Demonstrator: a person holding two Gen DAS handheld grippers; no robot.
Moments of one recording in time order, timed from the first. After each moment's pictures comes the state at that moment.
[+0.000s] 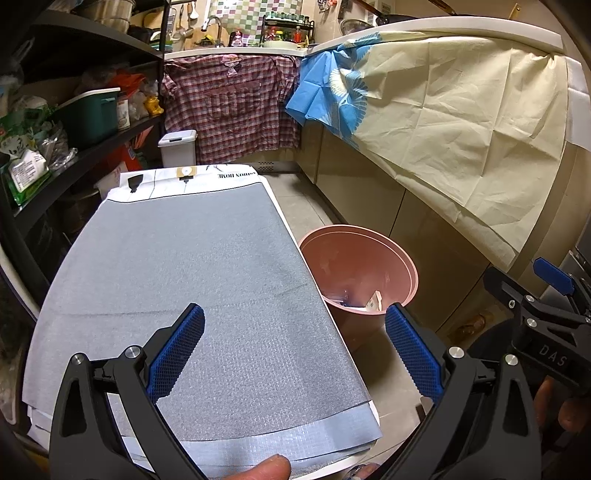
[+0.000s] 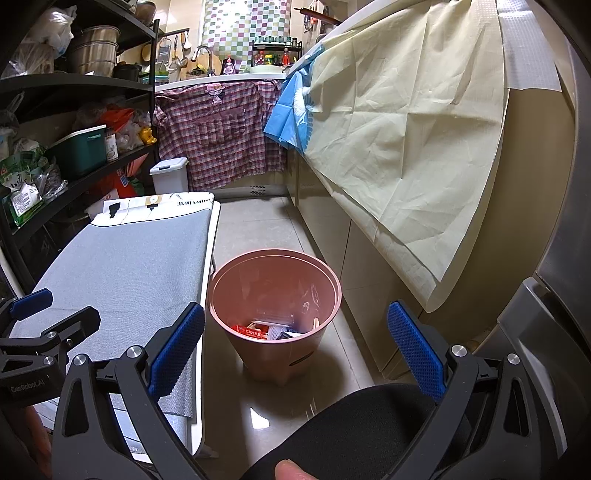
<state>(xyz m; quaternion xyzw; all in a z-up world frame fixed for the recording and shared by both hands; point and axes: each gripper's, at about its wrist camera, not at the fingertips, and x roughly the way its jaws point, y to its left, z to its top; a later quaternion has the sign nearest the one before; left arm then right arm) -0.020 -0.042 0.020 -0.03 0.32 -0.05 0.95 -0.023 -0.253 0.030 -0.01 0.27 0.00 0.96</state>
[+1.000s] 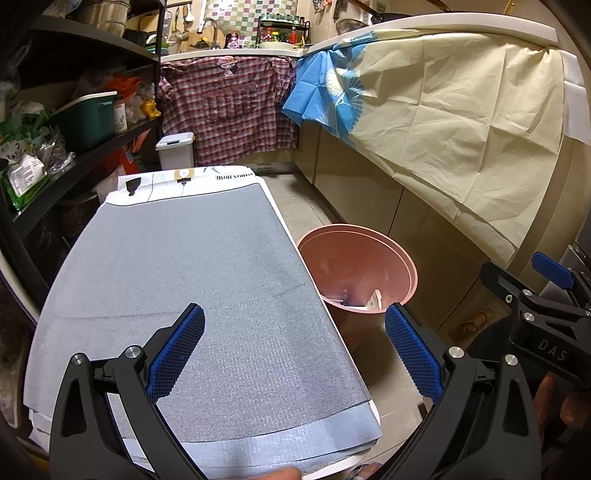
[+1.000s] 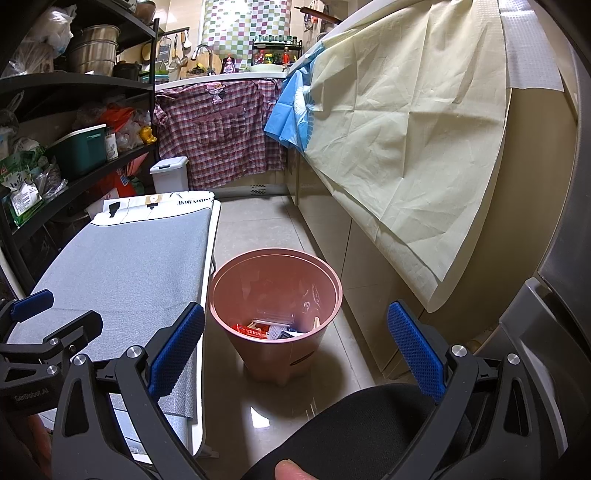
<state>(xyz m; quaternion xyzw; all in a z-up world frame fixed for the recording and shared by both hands) -0.020 -0.042 0.018 -0.03 0.32 -0.05 0.95 -0.023 -0.253 0.029 -0.01 0.27 0.00 0.96</state>
